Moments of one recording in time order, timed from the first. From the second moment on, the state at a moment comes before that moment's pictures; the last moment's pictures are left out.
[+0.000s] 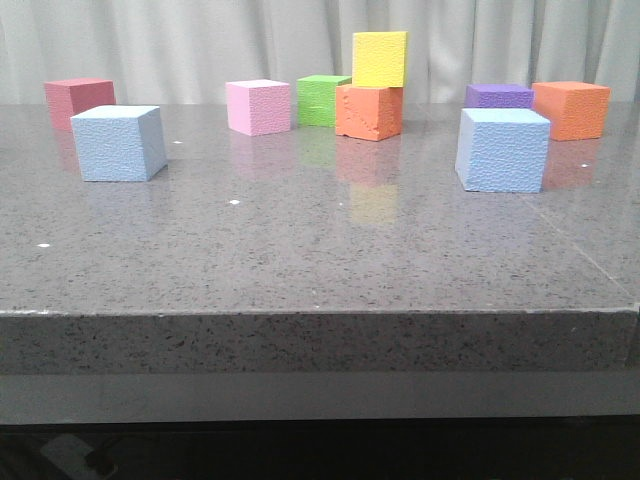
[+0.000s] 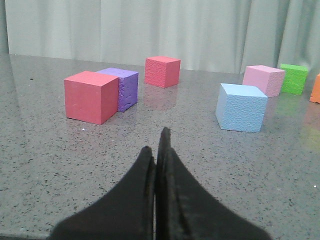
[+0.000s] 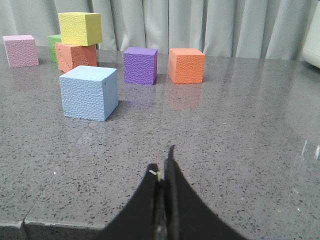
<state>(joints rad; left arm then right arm) 0.01 -0.01 0.01 -0.08 0.09 0.00 0.03 -0.01 0.03 0.04 0.09 -0.03</state>
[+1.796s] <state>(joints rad) 0.01 0.38 -0.74 -0.06 0.63 0.02 0.03 0.30 -0.59 0.04 0.50 -0.03</state>
